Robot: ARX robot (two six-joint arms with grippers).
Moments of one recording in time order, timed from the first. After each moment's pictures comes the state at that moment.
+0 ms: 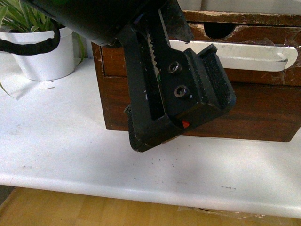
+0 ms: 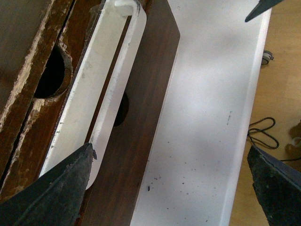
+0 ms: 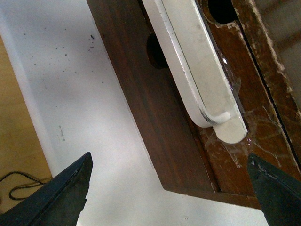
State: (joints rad) left arm -0.53 1.49 1.06 -0.20 0.34 0.86; right arm 0.12 1.14 0.81 -0.32 -0.39 -1.01
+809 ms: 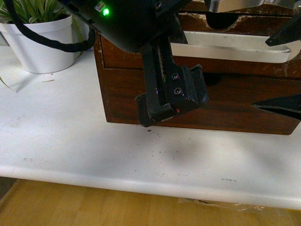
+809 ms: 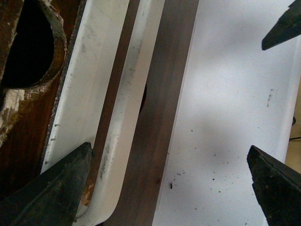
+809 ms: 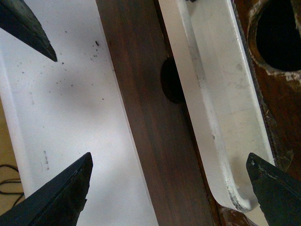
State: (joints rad) left arm -0.51 1.68 1.20 -0.24 0.30 0.97; right arm 0.23 1.36 0.88 -0.21 -0.32 -1.05
